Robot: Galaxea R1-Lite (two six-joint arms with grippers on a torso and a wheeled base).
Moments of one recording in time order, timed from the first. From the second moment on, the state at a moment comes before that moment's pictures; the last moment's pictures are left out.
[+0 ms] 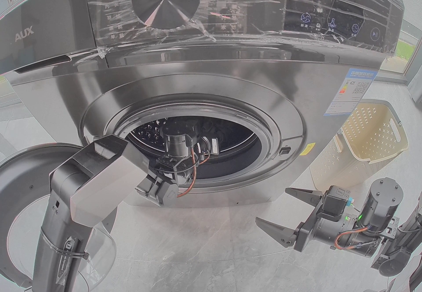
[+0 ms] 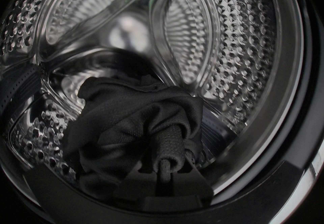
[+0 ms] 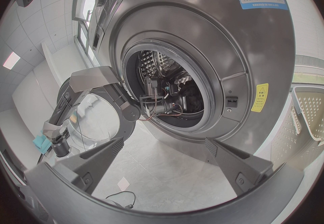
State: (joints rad) left arm -0.52 2.52 -1.47 -1.07 0.14 -0.09; right arm 0.72 1.77 -0.16 -1.48 0.07 0.08
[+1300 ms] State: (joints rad) left arm -0.50 2.57 -1.63 -0.99 0.27 -0.14; right arm 0.74 1.79 -0.16 -1.48 0.07 0.09
